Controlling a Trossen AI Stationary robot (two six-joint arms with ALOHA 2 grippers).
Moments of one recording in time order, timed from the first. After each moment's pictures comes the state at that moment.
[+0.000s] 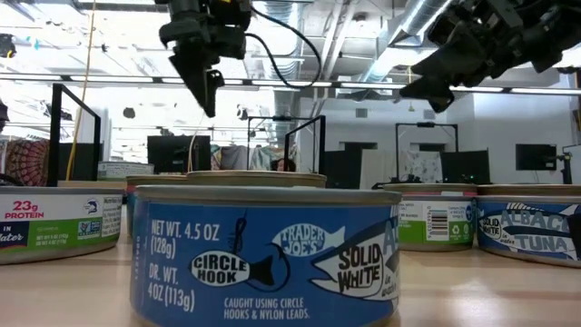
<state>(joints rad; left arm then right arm) 0.35 1.51 1.40 -1.12 0.09 0.30 -0.22 0.82 0.43 0.06 -0.31 0.15</state>
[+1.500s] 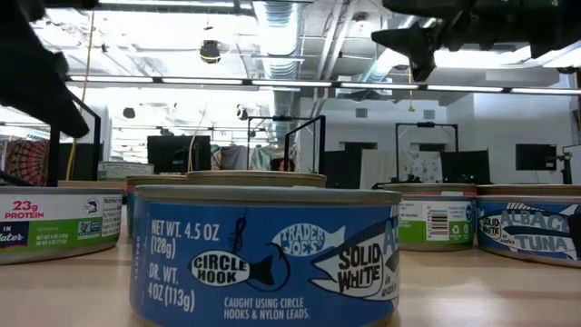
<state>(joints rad) -0.82 1.49 0.88 -0.40 -0.66 -1.16 0.12 1.04 0.44 0.58 0.05 0.26</state>
